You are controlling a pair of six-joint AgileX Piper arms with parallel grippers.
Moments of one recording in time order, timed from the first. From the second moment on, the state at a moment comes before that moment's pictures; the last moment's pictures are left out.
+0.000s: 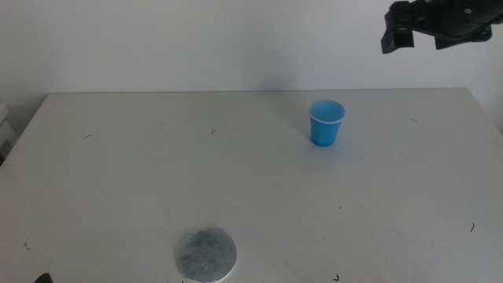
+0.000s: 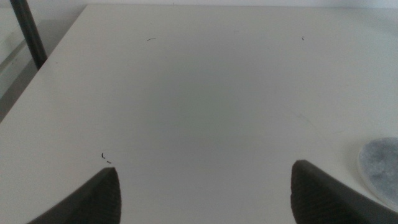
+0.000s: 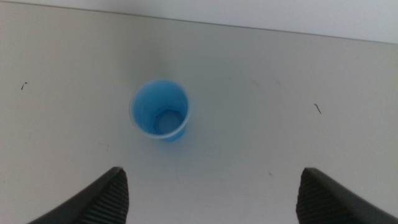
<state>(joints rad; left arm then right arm) -0.07 -0.01 0.03 0.07 0.37 -0.15 0.24 1.64 -1.68 -0.03 0.97 0.14</state>
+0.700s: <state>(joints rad) -0.07 -0.01 0.03 0.07 0.37 -0.15 0.24 2.21 -2.26 0.01 1.17 0.17</state>
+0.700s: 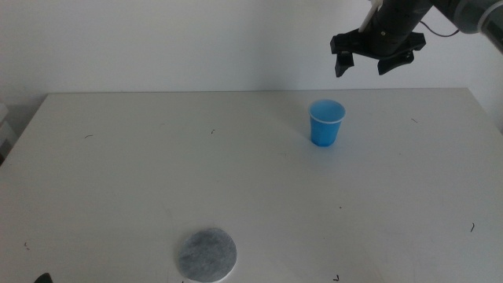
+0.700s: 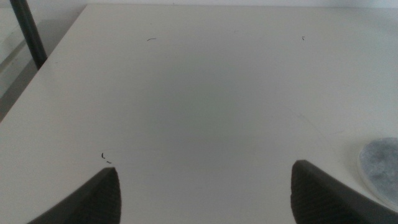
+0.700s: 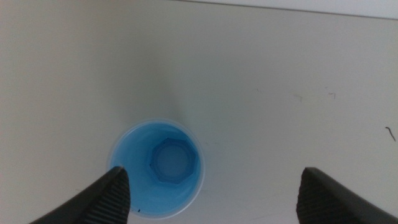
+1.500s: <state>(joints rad) -0.07 -0.01 0.03 0.07 0.37 -0.15 0.24 2.43 -2.27 0.05 1.12 0.17</state>
